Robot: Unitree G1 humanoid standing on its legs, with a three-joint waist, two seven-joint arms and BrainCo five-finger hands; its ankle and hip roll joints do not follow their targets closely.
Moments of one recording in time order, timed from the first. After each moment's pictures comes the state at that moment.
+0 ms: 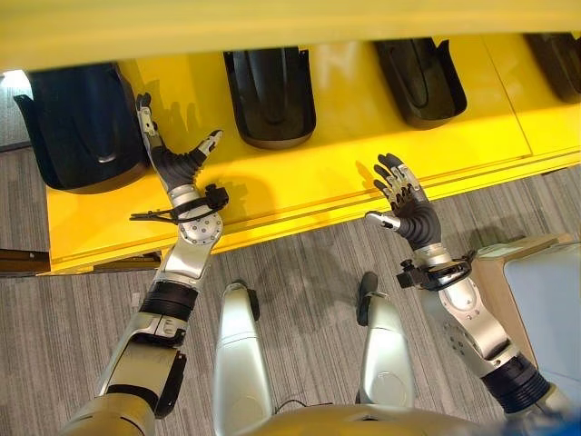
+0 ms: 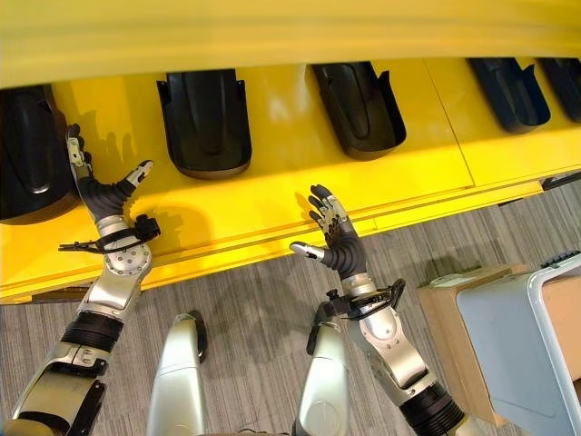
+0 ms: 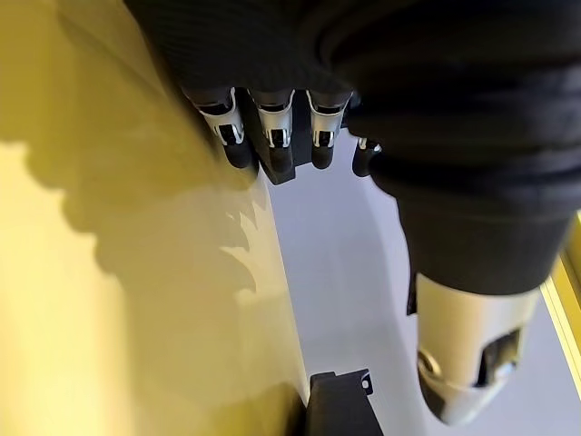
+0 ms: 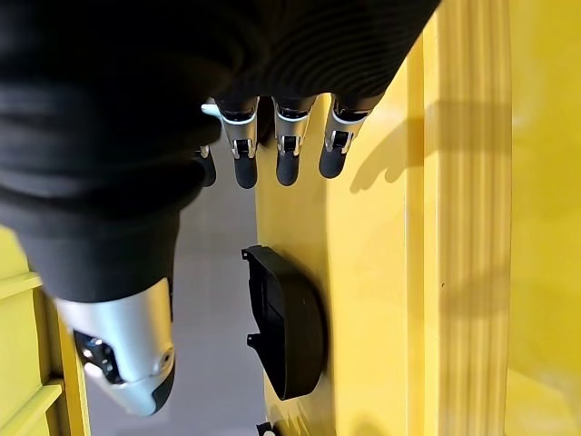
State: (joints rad) left arm -0.47 0.44 -0.11 0.35 -0.05 -0.32 0.79; right arm -0.12 -0.48 0.44 -0.16 0.49 -0.32 -0.18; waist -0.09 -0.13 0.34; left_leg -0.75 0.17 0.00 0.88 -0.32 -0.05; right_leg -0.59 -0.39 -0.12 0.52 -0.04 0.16
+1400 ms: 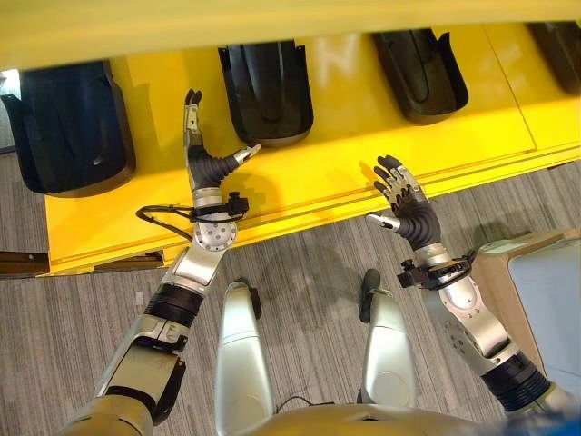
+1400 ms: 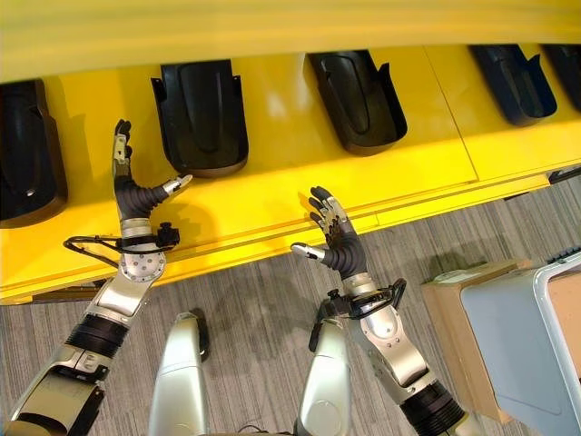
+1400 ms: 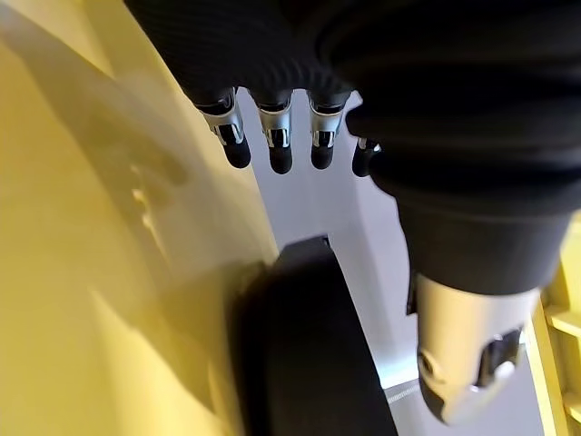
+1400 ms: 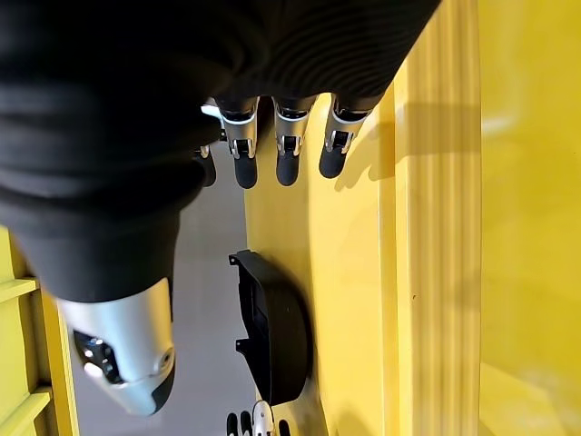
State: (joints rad) left arm -0.47 0.45 -0.24 0.29 0.03 -0.31 0.67; right arm -0.12 -0.48 0.43 -0.13 0.49 -0.32 -0.16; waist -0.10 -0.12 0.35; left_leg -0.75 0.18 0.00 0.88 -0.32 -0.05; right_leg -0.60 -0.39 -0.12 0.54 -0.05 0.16
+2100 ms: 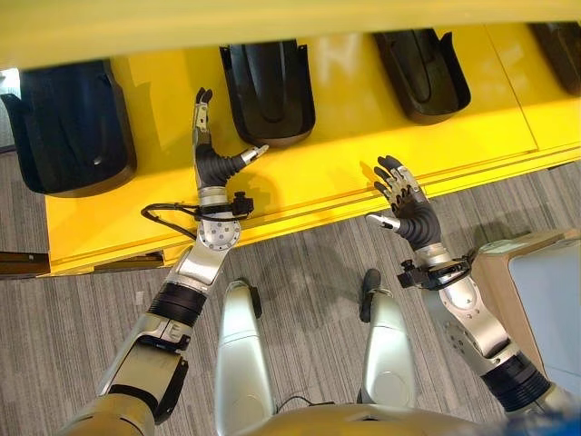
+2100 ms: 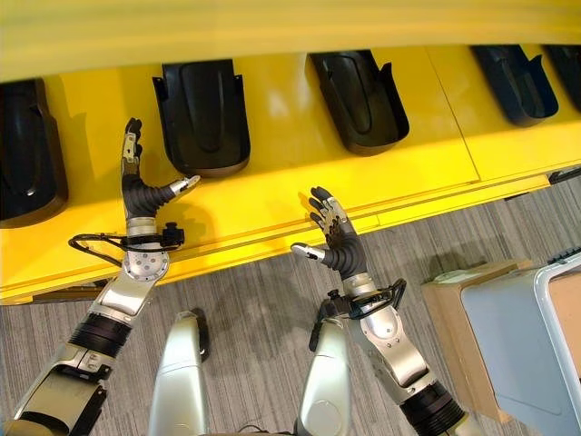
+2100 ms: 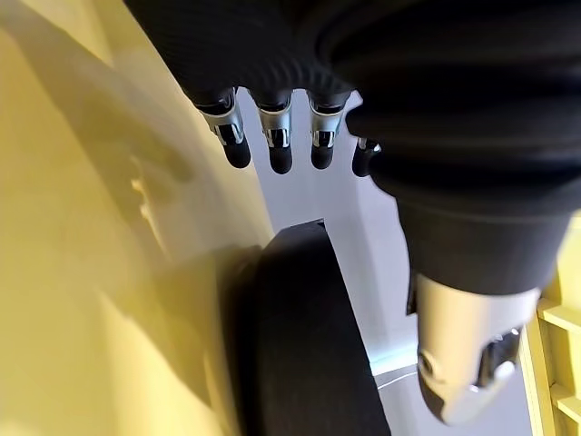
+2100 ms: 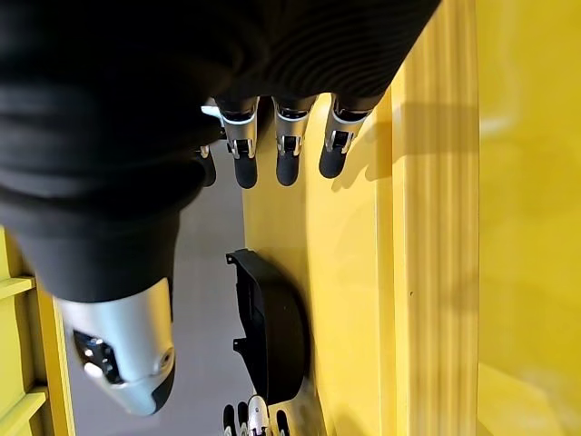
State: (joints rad) left arm -0.47 0.44 -0.23 0.28 0.02 -0.31 0.63; right arm -0.12 -0.48 0.43 -0.13 0.49 -0.32 -0.16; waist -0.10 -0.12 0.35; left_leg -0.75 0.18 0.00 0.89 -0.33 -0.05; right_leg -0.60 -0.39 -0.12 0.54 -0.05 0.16
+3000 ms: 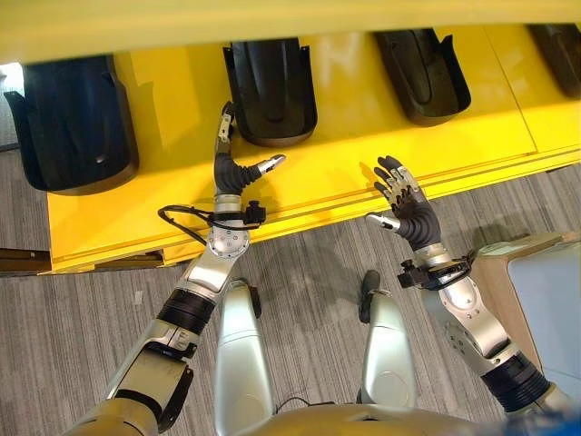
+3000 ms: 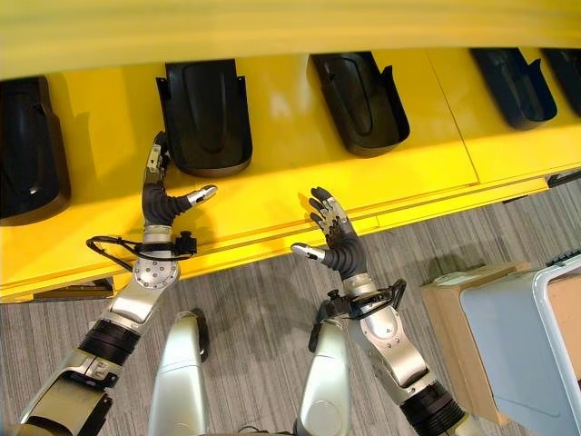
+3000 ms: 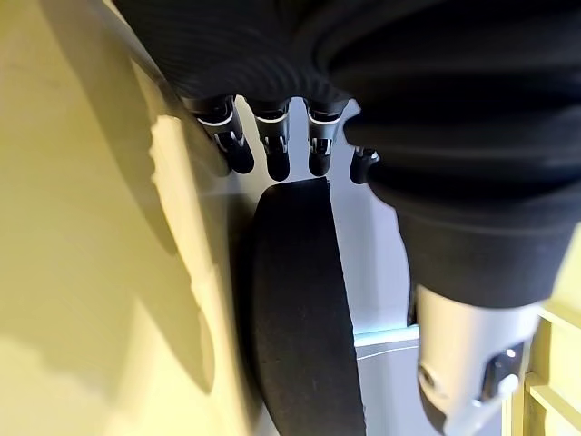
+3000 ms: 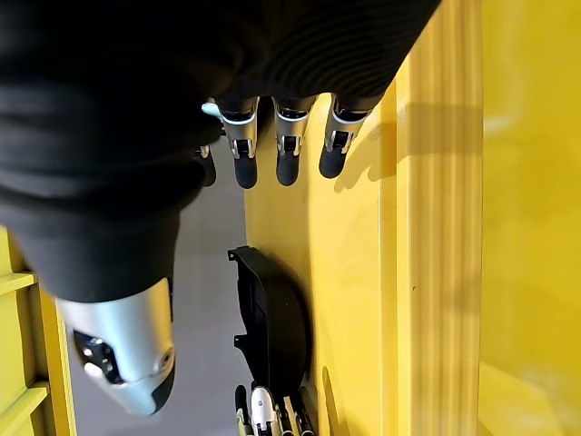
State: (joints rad) left arm -0.44 0.41 -0.30 0.26 -0.07 -0.33 0.53; right arm -0.12 -0.48 0.43 -0.13 0.49 -0.32 -0.16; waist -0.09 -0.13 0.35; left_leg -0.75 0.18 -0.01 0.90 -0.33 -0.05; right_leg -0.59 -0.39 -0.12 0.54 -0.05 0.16
